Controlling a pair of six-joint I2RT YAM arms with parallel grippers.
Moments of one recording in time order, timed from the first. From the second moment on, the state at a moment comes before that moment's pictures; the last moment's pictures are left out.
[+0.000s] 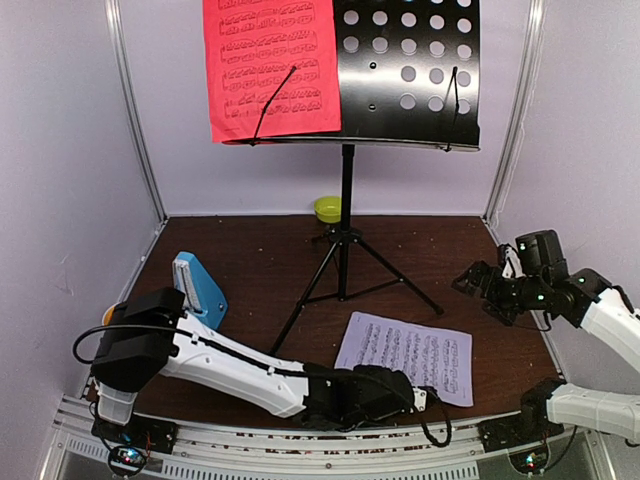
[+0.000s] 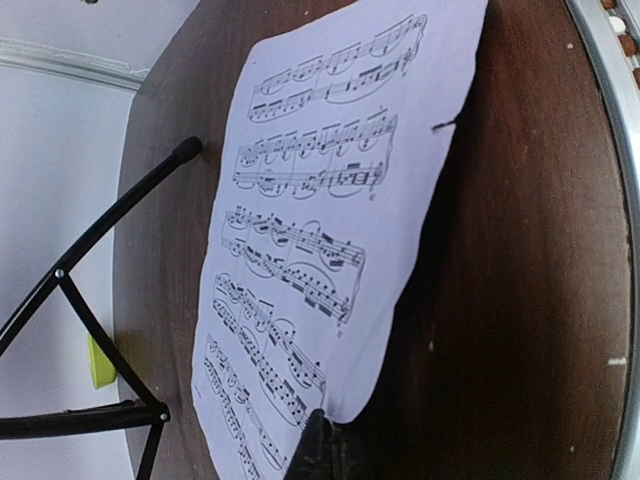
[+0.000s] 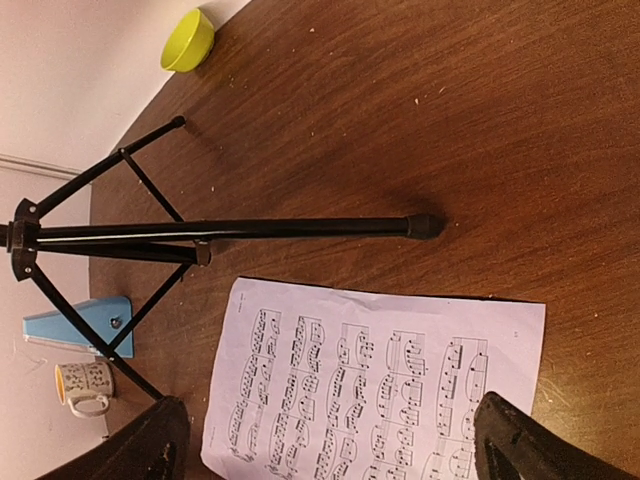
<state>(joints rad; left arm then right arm) -1.53 2.13 1.41 -0.11 -0.60 0.50 0.35 0.82 0.70 -0.62 -0.14 0.82</state>
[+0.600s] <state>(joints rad) -1.51 1.61 0.90 0.11 -0.54 0.54 0.34 0.84 0.57 -0.54 -0.51 0.76</state>
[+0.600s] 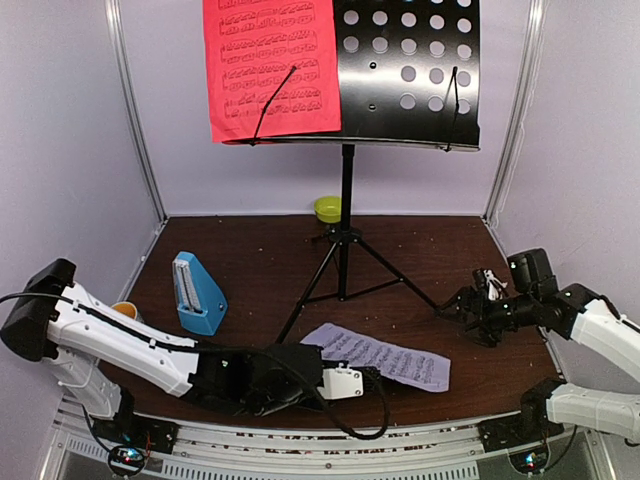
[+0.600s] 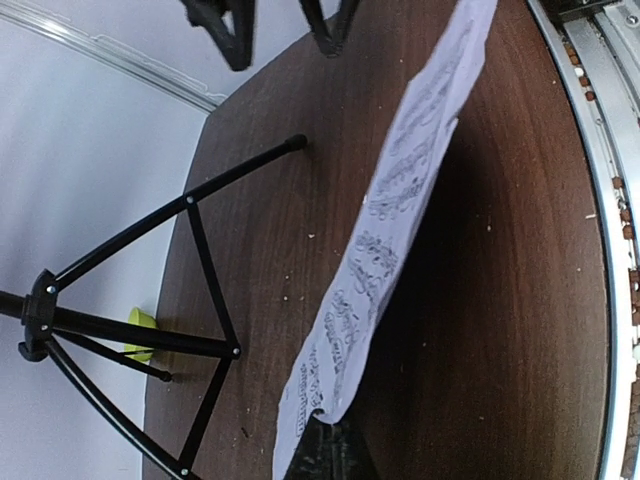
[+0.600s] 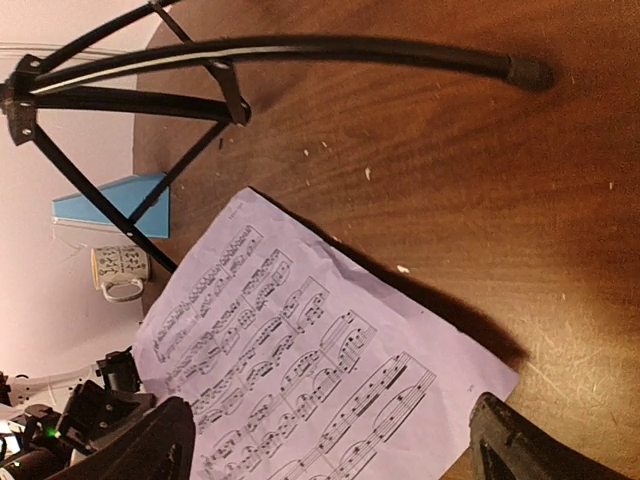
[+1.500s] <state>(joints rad) -1.54 1.48 0.82 0.19 -0.54 0.56 0.39 0.90 0.12 0.02 -0.80 1.32</state>
